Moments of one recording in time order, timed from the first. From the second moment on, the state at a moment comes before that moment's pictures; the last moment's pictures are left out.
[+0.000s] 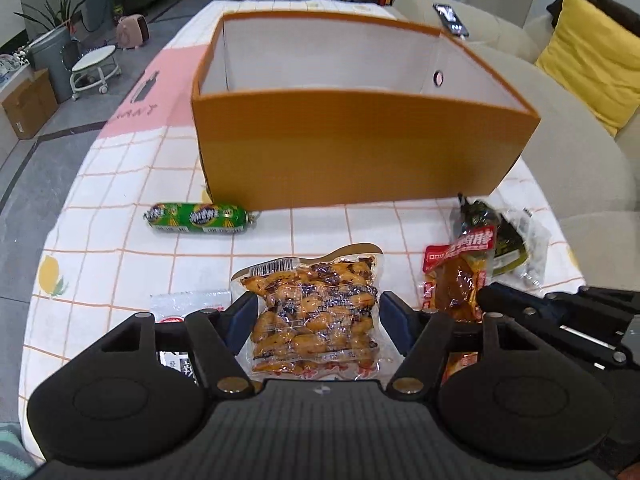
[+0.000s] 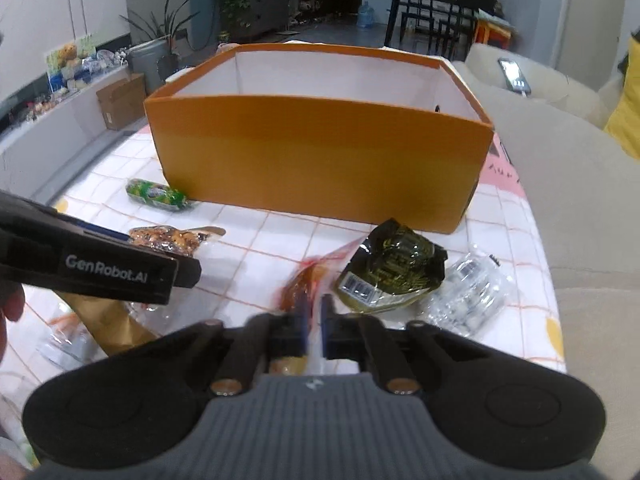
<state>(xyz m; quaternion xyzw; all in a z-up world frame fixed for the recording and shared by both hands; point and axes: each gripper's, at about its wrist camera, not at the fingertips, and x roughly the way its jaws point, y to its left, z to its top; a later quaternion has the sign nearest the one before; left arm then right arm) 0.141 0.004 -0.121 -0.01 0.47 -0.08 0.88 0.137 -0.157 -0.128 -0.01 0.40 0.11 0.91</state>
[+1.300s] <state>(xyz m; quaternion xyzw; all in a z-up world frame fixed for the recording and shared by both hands) 0.127 -0.025 -0.161 0.02 0.53 -0.12 0.84 0.153 -0.183 -0.165 0.13 0.44 0.13 0.88</state>
